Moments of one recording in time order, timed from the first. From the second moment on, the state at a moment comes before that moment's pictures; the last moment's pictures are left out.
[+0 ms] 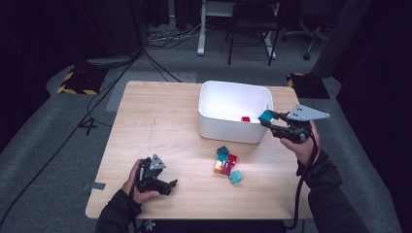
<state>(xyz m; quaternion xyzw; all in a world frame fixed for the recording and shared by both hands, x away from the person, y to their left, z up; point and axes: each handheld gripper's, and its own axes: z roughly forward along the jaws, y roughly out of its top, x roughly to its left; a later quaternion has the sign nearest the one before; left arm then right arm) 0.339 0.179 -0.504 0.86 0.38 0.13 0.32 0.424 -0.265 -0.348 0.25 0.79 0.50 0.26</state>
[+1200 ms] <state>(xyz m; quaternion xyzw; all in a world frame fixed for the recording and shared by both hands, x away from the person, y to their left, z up) 0.339 0.179 -0.504 0.86 0.38 0.13 0.32 0.484 -0.243 -0.361 0.30 0.80 0.45 0.26</state>
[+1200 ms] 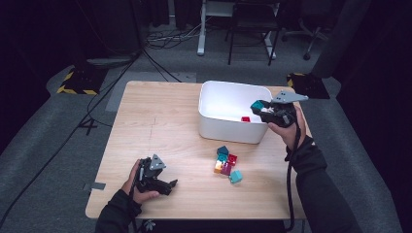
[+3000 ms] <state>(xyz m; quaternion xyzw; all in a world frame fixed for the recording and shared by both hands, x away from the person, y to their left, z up) 0.339 0.179 -0.504 0.86 0.38 0.13 0.32 0.399 -0.268 -0.385 0.26 0.80 0.48 0.25</state>
